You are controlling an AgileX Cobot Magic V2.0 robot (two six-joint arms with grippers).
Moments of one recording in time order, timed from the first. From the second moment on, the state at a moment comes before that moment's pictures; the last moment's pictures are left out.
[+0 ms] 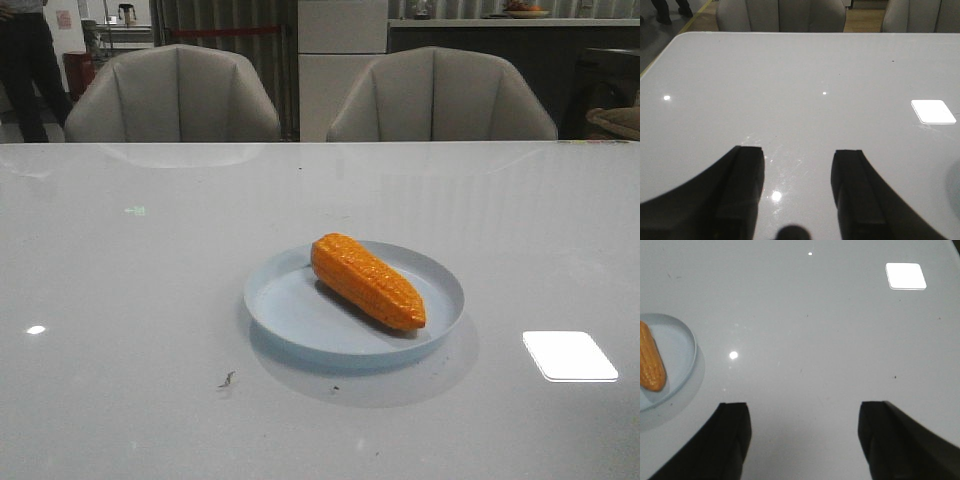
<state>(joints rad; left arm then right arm) -0.09 0.79 -0.45 0.01 0.05 0.00 -0.05 0.57 -0.64 0.01 0.74 0.01</state>
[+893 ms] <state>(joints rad) -0.09 0.96 -0.45 0.01 0.04 0.00 -0.05 0.48 -0.55 0.01 0.74 0.01</state>
